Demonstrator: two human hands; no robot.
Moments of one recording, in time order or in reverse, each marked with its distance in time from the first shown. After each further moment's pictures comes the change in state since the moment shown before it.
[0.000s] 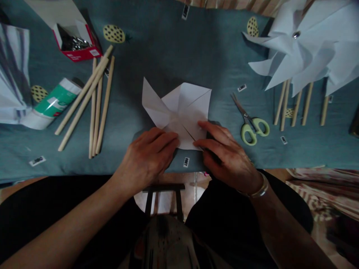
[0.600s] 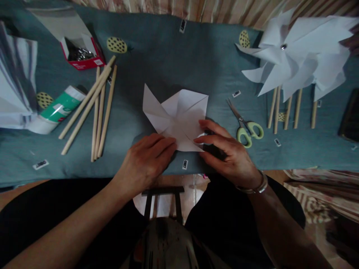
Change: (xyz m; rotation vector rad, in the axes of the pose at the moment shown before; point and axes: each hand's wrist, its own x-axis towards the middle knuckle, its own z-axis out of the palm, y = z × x) left_hand -0.005 -0.002 -0.001 -0.011 0.040 0.033; right_hand 0.003 0.010 -0.006 0.279 0.016 0.167
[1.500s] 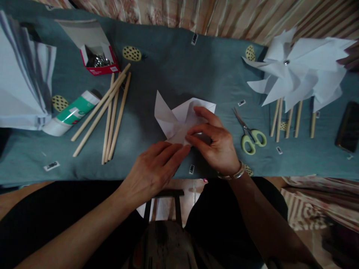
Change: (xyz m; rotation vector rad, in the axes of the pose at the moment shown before) left_hand -0.006 0.006 -0.005 -0.116 0.026 -0.074; right_hand 0.052 -0.008 0.029 -0.056 0.169 -0.050
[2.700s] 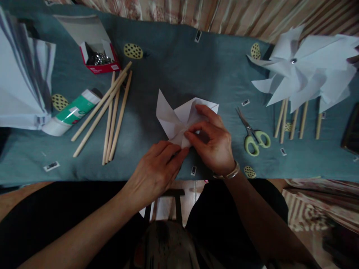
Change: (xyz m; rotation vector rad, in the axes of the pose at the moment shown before) left_hand 0.000 0.001 0.003 0.001 -0.017 -0.065; right_hand 0.004 0.002 0.017 -0.065 0.141 -0.018
